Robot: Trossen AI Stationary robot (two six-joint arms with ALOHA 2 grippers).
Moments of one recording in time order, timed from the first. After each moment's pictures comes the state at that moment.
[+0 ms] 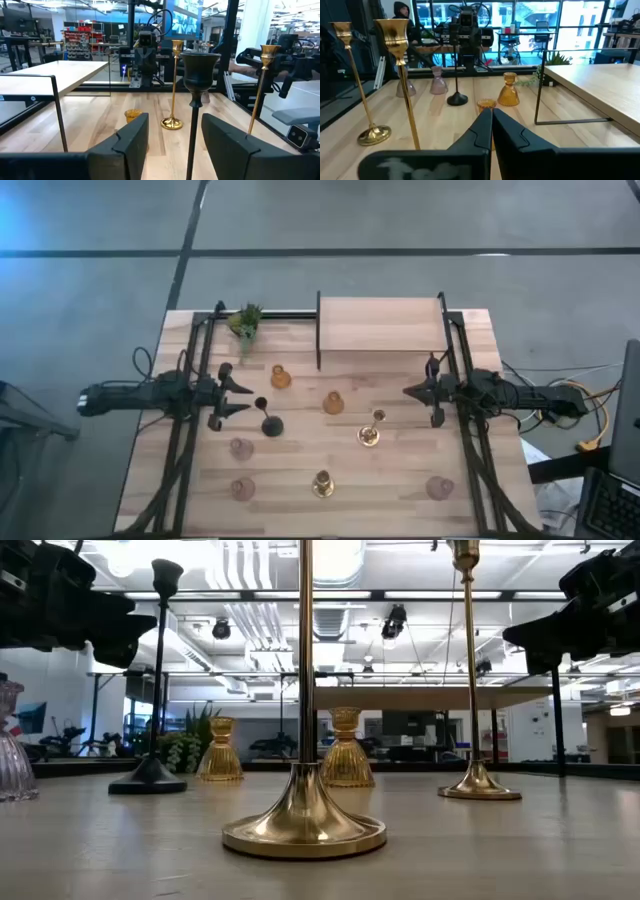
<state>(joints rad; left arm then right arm) 0.01 0.02 0.01 0.03 0.09 -0.04 -0.03 0.04 0.01 0.01 0.00 0.05</state>
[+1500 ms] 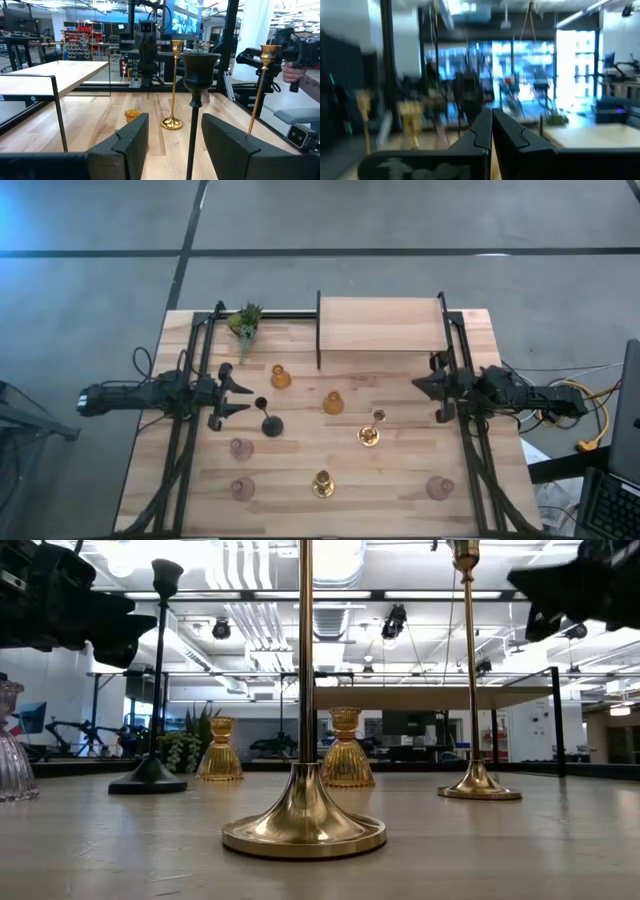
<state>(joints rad) 0.01 0.02 0.01 0.03 0.09 -0.04 -0.03 0.03 0.01 0.31 0.00 0.08</state>
